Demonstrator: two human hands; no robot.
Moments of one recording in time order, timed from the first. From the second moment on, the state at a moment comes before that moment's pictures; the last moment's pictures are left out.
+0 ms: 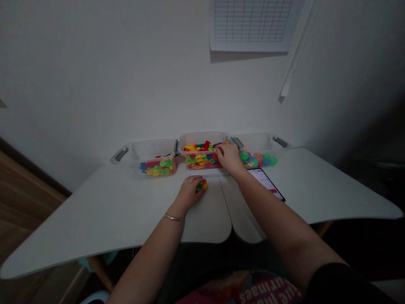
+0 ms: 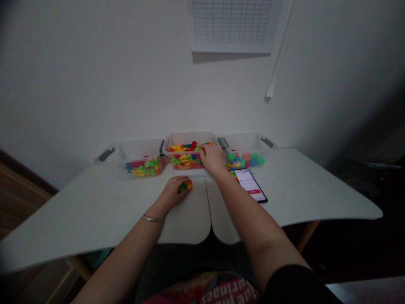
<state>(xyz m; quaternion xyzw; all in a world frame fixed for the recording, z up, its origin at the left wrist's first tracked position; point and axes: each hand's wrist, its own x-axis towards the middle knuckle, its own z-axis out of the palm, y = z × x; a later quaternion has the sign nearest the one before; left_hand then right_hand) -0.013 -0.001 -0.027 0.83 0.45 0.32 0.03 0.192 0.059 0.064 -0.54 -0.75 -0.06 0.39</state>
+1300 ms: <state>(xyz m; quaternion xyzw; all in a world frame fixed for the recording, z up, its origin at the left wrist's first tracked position) -0.014 0.000 -0.028 0.81 0.49 0.33 0.01 0.162 0.000 -0.024 -0.42 -0.82 0.13 0.37</state>
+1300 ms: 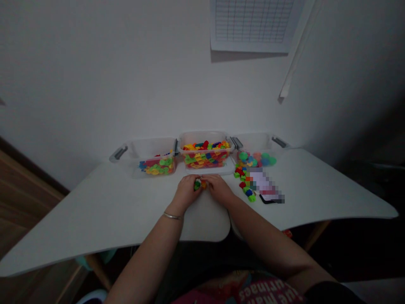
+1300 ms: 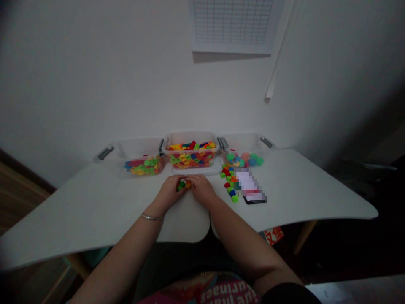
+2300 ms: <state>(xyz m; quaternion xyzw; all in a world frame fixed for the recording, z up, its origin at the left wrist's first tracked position) -0.014 0.002 -0.031 0.82 0.47 0.32 0.03 0.166 -0.009 -0.018 -0.49 -0.81 0.11 0.31</state>
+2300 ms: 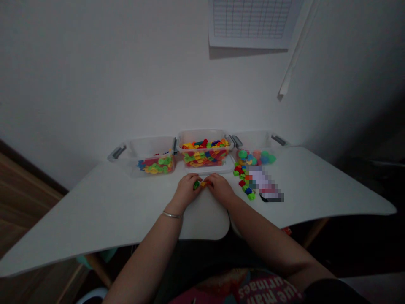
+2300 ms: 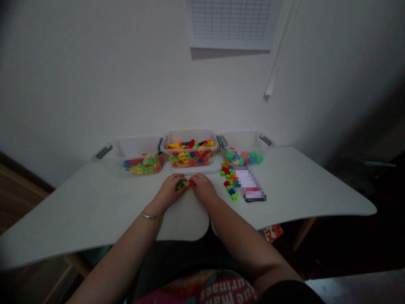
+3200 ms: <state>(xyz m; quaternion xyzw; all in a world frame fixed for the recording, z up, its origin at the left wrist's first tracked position) -0.013 -0.003 -0.022 0.82 0.48 0.32 0.03 0.204 0.028 0.052 -0.51 -0.68 -0.01 0.52</state>
